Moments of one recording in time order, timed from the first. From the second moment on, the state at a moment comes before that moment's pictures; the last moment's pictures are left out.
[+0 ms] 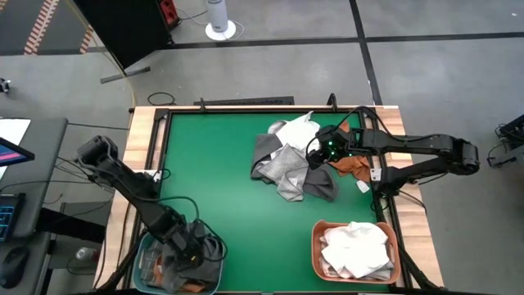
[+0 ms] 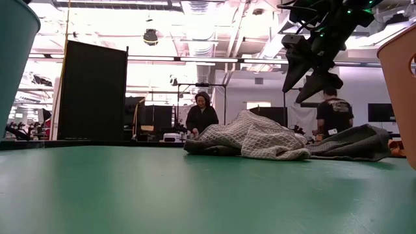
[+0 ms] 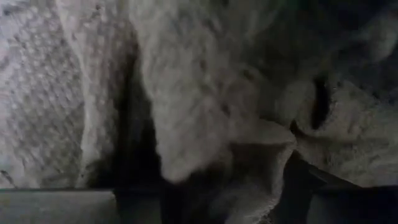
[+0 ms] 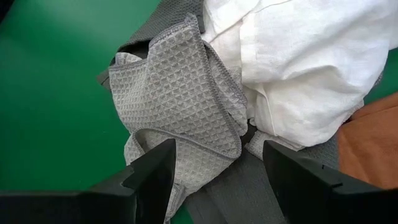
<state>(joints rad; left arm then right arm) -0.77 1.47 0.96 -0.75 0.15 -1.12 -0.26 1.15 0.81 -0.57 0.08 0.73</state>
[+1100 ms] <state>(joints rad) -0.76 1.08 0.97 -0.88 0.08 -1.29 -0.26 1.15 0.81 -0.55 0.08 0.73</state>
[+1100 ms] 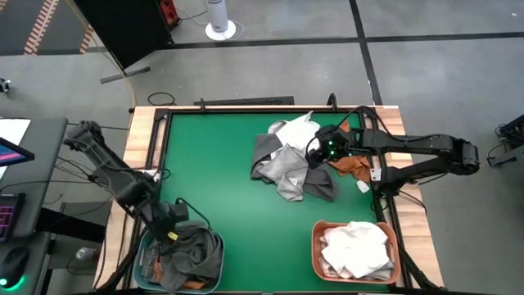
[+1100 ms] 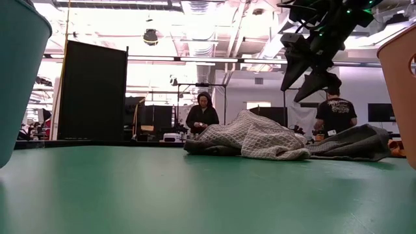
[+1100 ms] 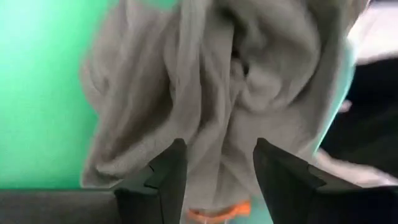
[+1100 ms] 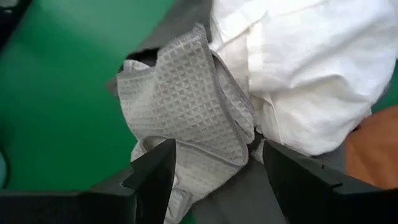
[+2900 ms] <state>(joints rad) -0.43 0.88 0.71 -0.62 0.41 -1.04 -0.11 1.15 0.81 -0.47 0.08 0.73</state>
